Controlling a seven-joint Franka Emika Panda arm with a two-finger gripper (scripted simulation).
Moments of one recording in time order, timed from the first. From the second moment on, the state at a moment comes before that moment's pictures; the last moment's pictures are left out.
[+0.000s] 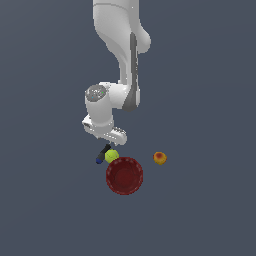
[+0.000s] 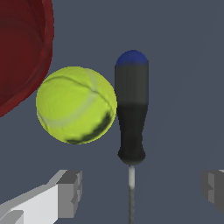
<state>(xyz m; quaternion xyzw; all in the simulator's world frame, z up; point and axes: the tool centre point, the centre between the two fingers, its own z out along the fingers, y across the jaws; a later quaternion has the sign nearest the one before) -0.046 -0.103 0.067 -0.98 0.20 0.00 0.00</state>
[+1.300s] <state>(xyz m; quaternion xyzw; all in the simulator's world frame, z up) -0.048 -0.103 0.016 -0.98 0.20 0.00 0.00</state>
